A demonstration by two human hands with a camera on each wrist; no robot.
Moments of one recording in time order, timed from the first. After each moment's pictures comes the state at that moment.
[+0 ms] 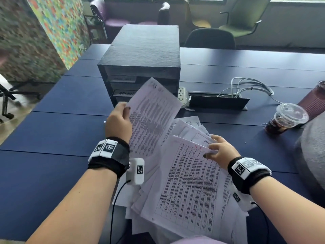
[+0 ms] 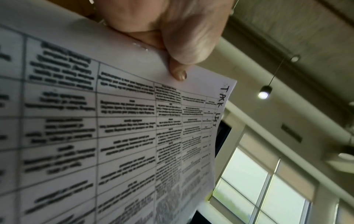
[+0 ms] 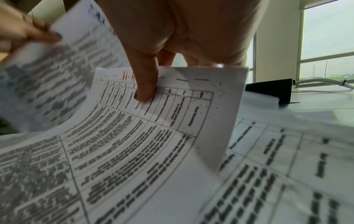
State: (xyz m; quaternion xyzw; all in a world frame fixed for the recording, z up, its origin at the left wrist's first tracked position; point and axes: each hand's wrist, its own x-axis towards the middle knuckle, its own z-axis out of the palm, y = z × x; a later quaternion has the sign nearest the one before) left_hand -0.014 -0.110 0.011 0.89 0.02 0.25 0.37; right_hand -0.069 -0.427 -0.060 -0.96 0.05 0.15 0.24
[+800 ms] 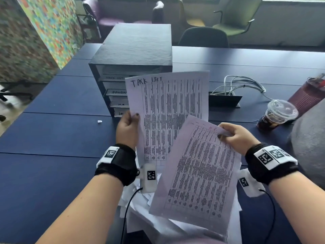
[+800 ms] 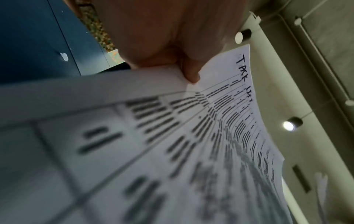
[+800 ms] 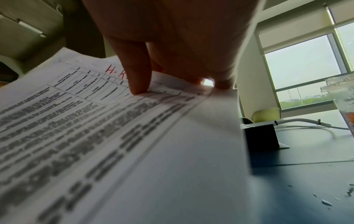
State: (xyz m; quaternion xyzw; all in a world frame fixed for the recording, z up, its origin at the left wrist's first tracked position) left_hand -0.028 -0.149 -0.011 0.70 0.07 0.09 0.71; right_hand -0.072 -0.464 -0.005 -0.89 0.02 0.07 0.46
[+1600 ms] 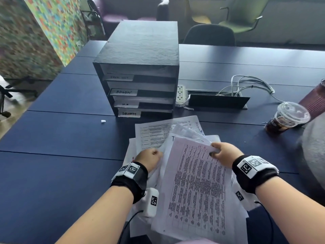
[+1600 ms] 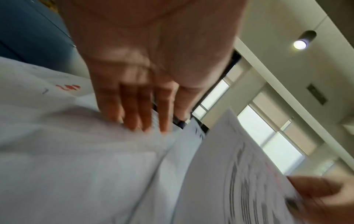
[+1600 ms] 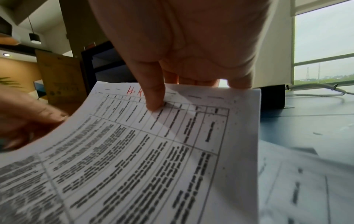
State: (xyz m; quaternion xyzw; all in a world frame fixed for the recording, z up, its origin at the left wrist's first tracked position) left_hand -0.044 -0.159 -0.089 0.89 0.06 -0.23 0.38; right_hand -0.060 -0.435 -0.060 -0.96 0.10 0.21 0.17
